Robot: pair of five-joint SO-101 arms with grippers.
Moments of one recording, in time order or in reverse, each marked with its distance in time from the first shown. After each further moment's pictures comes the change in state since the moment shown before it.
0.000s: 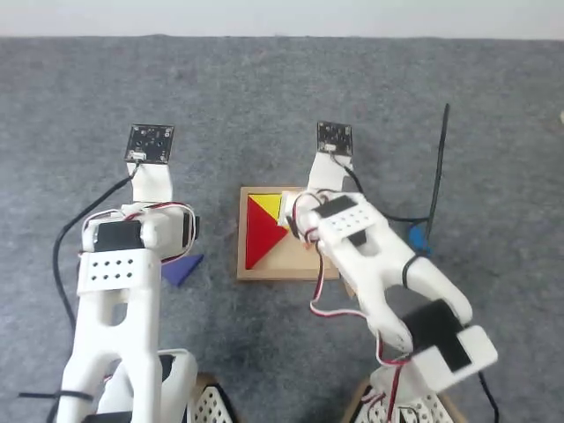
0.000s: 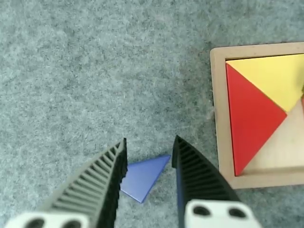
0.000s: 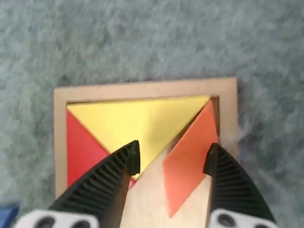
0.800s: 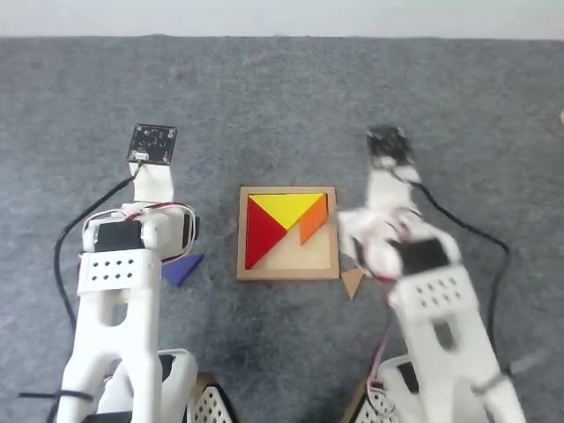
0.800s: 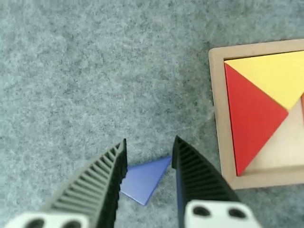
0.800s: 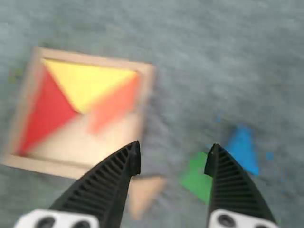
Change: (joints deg) left arm 0.0 0.0 0.4 -0.6 -1.9; right arm 15.5 -52.0 21.8 24.3 28.7
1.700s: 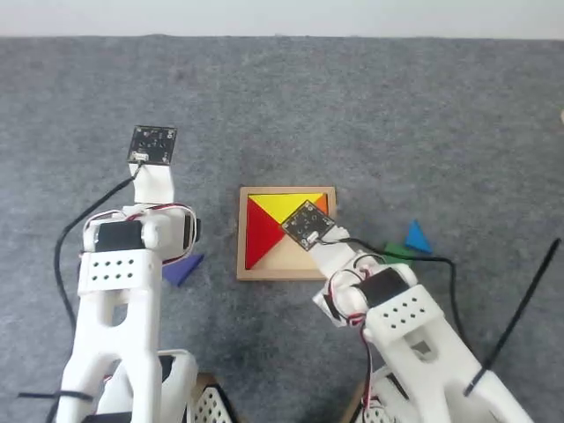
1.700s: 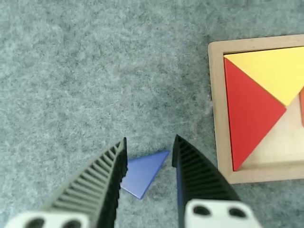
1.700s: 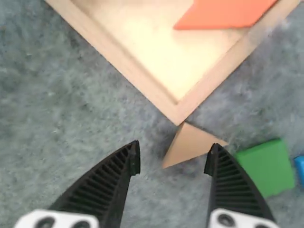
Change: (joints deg) left arm 0.3 0.0 -0.1 1.3 1.5; right arm -18.3 4.9 12.0 -0.4 19.4
